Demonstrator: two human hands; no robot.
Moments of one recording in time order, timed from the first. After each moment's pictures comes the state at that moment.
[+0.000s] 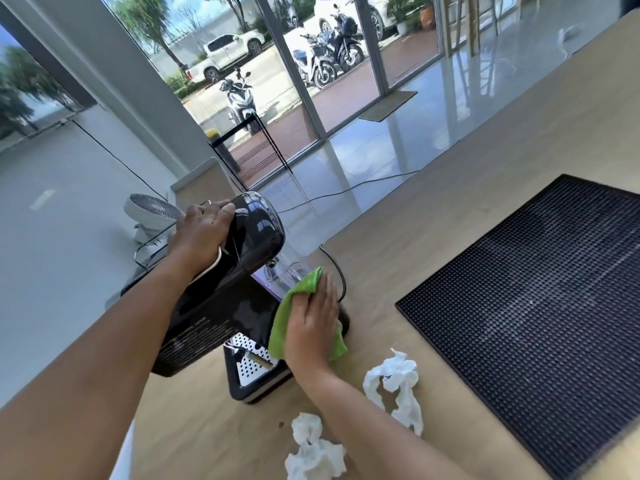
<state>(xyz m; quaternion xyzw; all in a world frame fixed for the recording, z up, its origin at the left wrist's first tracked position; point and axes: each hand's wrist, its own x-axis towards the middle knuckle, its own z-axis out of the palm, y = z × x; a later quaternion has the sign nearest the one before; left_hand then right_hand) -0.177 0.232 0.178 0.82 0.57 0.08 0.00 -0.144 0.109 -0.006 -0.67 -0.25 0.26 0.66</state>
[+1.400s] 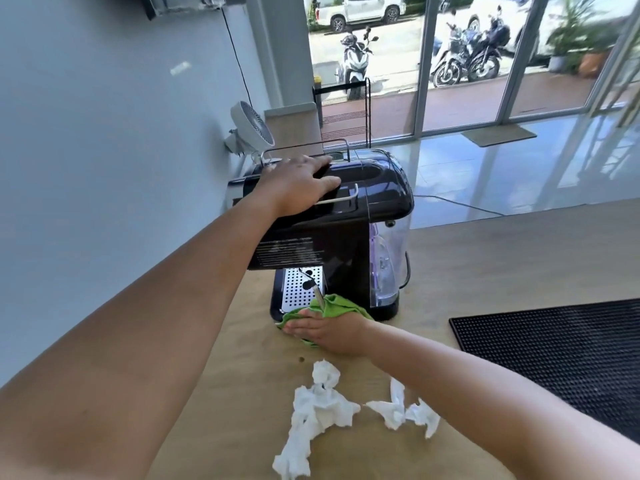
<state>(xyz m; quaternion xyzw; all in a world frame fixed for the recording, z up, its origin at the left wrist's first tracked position) -0.239 0.199 0.186 0.81 0.57 0.08 0.03 -0.145 0.135 -0.075 -0.15 -0.92 -0.33 -0.13</state>
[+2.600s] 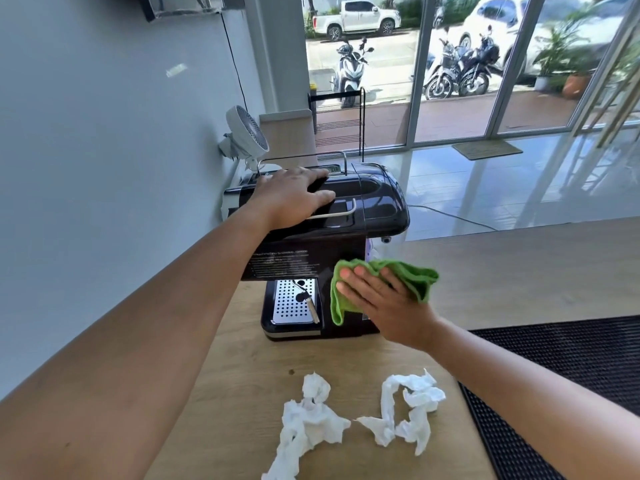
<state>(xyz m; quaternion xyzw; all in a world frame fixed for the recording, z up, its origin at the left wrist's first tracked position) -0.245 0.207 0.184 0.82 0.56 0.09 0.02 -0.036 0.120 -0.019 -0.35 -0.80 -0.47 0.15</state>
